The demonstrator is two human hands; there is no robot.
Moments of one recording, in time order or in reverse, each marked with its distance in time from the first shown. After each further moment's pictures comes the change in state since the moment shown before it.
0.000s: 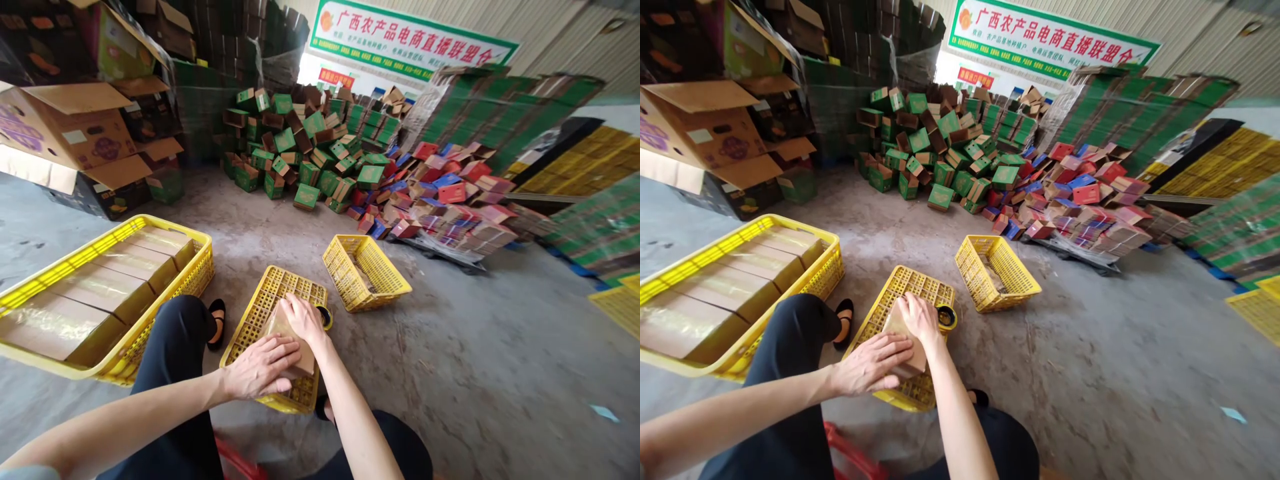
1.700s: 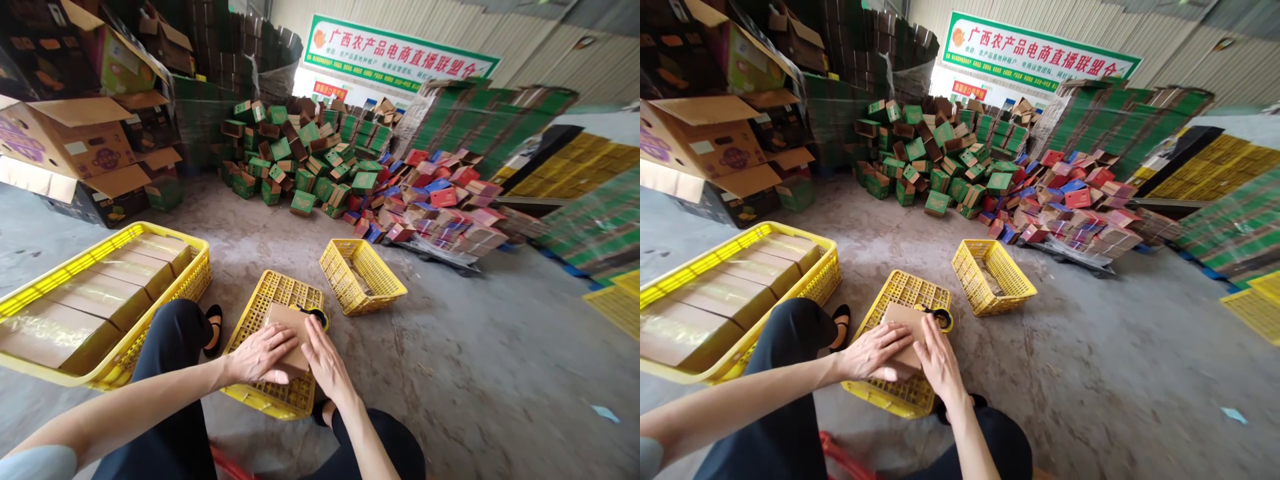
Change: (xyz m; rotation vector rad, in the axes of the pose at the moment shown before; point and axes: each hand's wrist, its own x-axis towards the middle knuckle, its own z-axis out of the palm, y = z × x) left_hand 0.021 -0.019 0.003 0.031 0.000 -0.006; right_hand -0.114 0.054 -0.003 0.125 -0.008 0.021
